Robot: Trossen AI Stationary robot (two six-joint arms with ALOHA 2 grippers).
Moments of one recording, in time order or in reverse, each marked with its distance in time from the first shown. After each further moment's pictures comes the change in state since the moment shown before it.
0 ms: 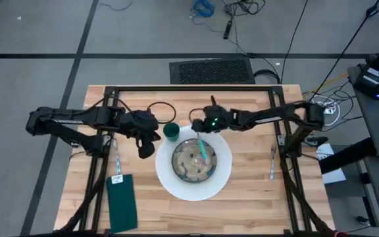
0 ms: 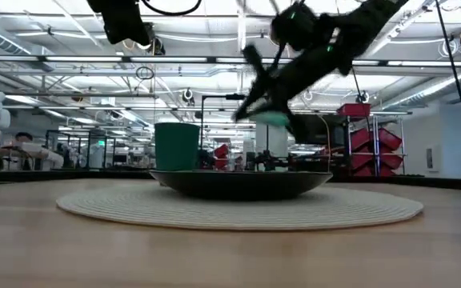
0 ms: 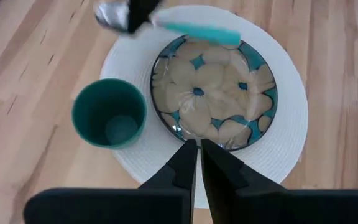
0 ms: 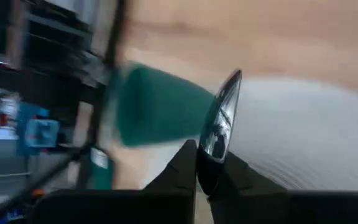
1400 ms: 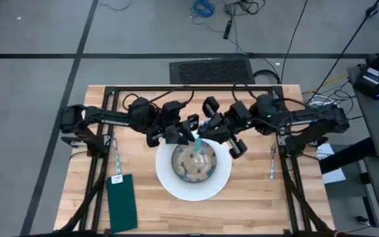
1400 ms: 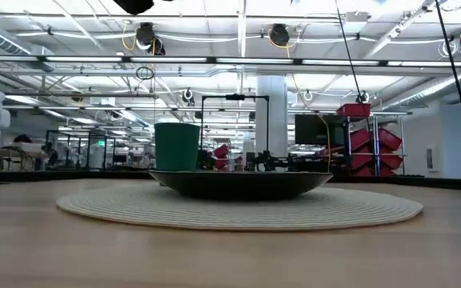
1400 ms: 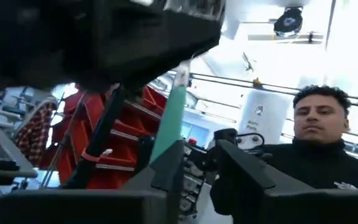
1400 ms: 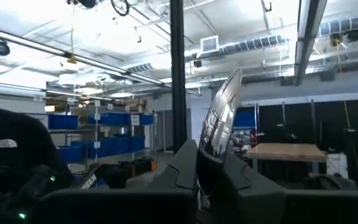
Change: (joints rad) left arm 0.094 0.468 0.017 2.042 0.844 -0.629; right arm 0.277 -0.162 0.369 0.438 -0.328 -0.873
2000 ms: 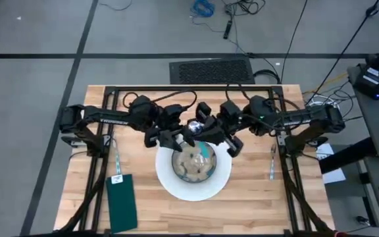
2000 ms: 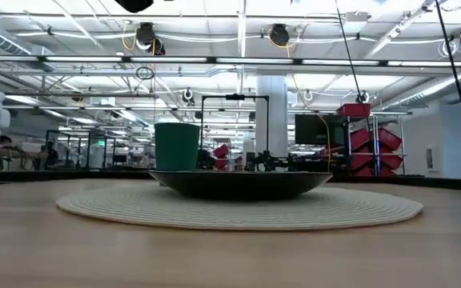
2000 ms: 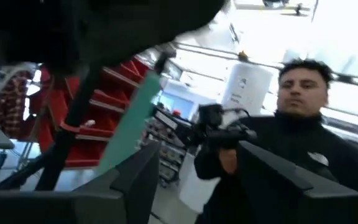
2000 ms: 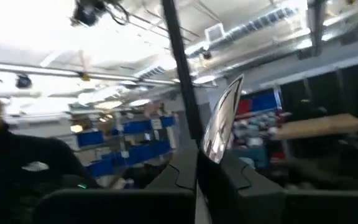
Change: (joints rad) left arm 0.029 -0.020 0.002 -0.058 0.176 -0.023; right arm 0.017 0.028 0.001 0.076 -0.052 0.224
